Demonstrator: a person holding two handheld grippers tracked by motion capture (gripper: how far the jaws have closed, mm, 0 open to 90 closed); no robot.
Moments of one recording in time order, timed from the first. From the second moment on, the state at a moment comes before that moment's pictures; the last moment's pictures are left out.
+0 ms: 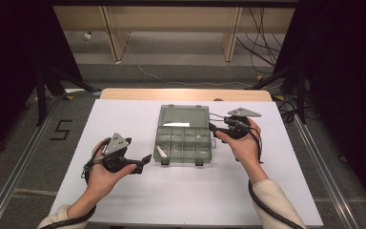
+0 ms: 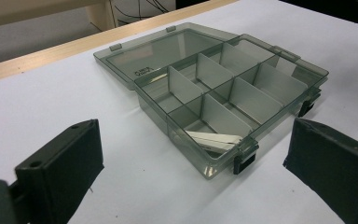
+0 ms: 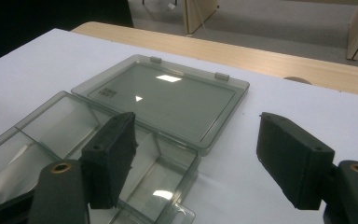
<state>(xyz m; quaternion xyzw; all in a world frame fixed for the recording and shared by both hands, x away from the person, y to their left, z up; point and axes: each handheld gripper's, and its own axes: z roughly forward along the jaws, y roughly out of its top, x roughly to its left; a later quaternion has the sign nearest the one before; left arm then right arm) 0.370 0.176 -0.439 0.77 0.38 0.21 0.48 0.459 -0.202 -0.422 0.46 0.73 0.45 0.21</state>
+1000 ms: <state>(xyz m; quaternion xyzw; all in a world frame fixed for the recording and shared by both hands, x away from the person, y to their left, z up) 0.369 0.176 -0.441 0.76 0.38 0.20 0.48 0.487 -0.185 -0.423 0.48 0.73 0.43 0.22</state>
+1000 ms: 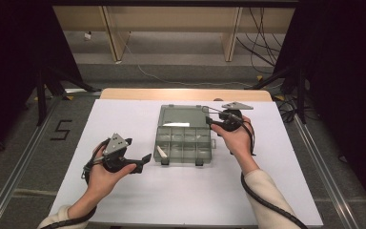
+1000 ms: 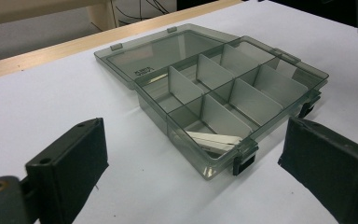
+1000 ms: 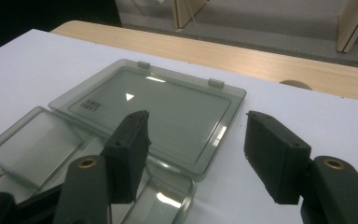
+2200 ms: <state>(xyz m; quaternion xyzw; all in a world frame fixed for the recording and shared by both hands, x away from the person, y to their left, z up) 0.374 0.175 -0.447 0.77 0.38 0.19 0.48 0.572 -0.160 -0.465 0.60 0.73 0.28 0.15</state>
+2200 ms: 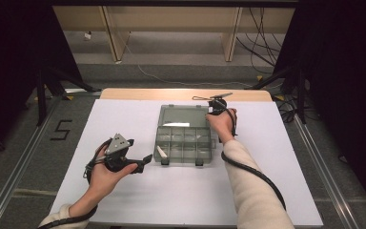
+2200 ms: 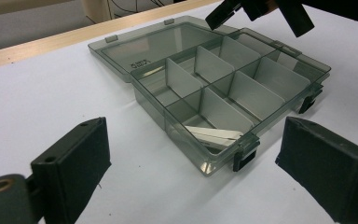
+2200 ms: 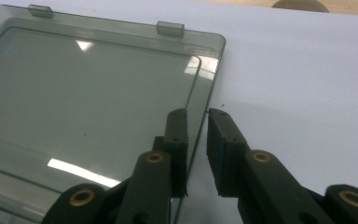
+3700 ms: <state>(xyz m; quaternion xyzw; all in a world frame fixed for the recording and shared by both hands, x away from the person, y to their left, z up) 0.544 0.146 -0.441 0.78 0.48 0.15 0.37 0.561 -0.152 -0.453 0.63 0.69 0.29 0.20</state>
